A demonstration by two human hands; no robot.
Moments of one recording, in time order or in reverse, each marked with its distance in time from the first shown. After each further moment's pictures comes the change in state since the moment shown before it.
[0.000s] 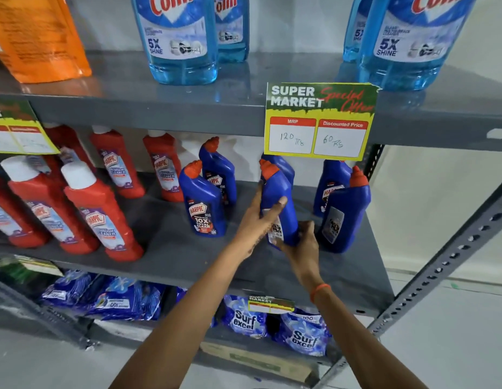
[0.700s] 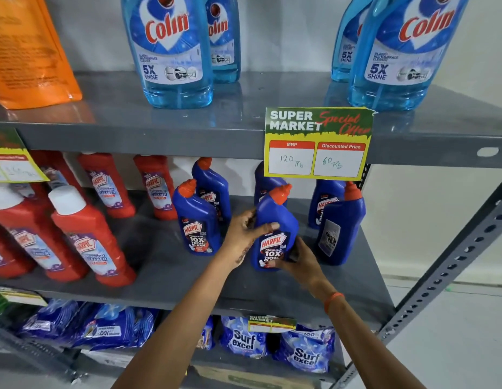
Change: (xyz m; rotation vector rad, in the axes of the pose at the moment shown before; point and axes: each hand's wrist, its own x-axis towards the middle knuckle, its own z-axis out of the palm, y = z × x) left_hand 0.016 -0.005 -0.026 -0.111 -0.097 0.082; right_hand 0.018 0.012 -0.010 0.079 -0.313 0.113
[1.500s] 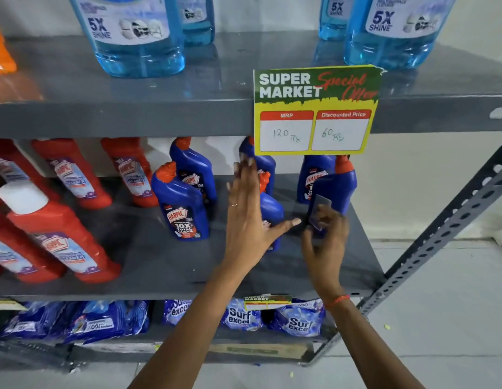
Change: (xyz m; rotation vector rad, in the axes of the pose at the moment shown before) left_hand -0.033 0.022 0.035 0.835 0.167 0.582; right_hand -0.054 -0.023 -0.011 -0.261 0.730 -0.465
